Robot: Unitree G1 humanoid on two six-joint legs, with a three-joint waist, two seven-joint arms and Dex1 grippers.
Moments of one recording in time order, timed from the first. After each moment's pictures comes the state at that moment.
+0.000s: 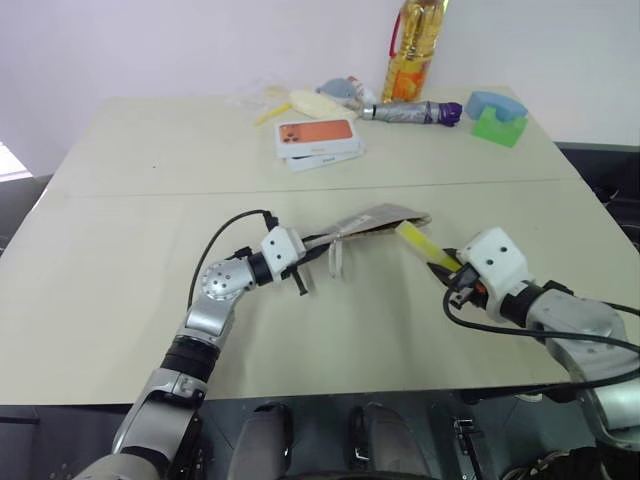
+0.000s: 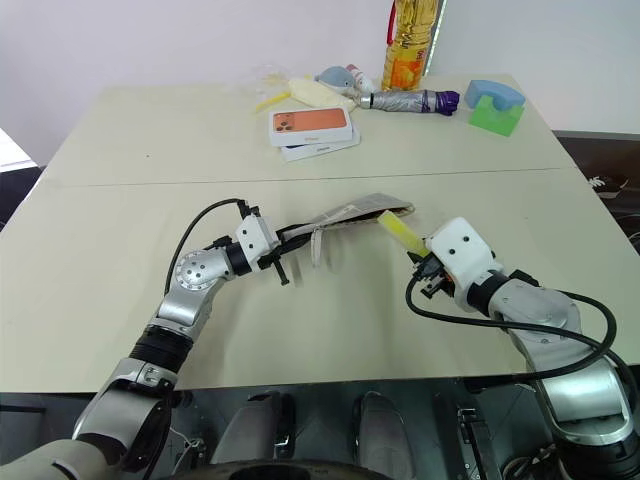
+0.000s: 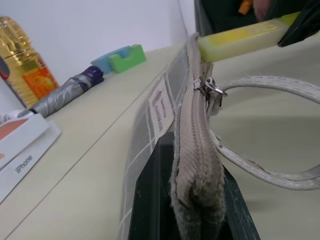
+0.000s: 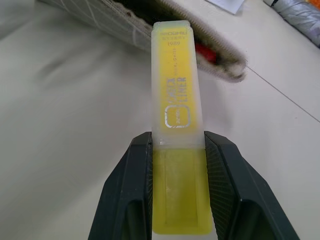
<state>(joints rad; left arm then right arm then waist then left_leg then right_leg) -0.49 0.27 -0.18 0.37 -0.09 -0.38 -0.84 -0.04 -0.75 -0.13 -0.71 0.20 0.85 0.54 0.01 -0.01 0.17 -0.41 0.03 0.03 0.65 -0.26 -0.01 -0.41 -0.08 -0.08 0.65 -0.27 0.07</state>
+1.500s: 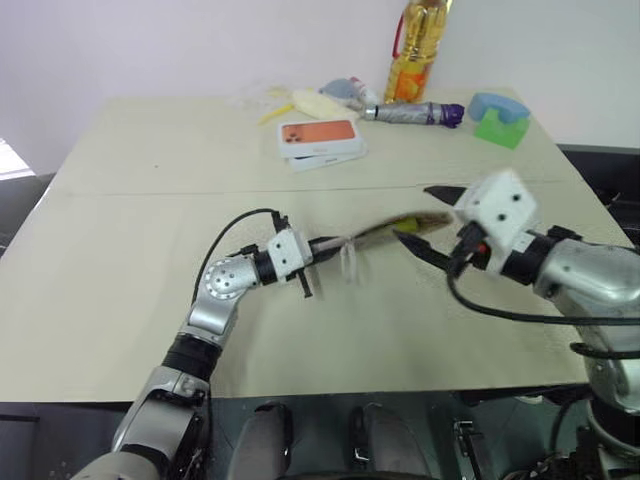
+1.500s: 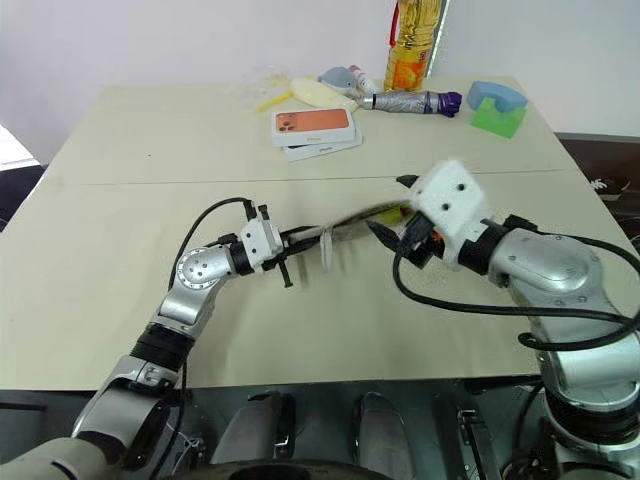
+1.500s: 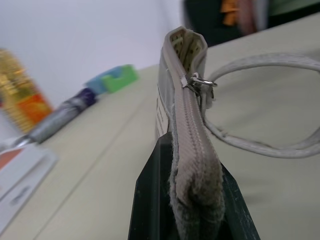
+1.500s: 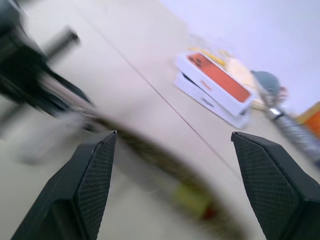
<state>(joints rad) -0.51 0.24 -0.18 0.36 -0.08 -0.40 -0.79 -0.31 -0.62 -0.26 -0.85 0.43 1.04 0.69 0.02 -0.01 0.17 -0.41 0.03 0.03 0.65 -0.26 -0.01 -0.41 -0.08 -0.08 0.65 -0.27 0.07</state>
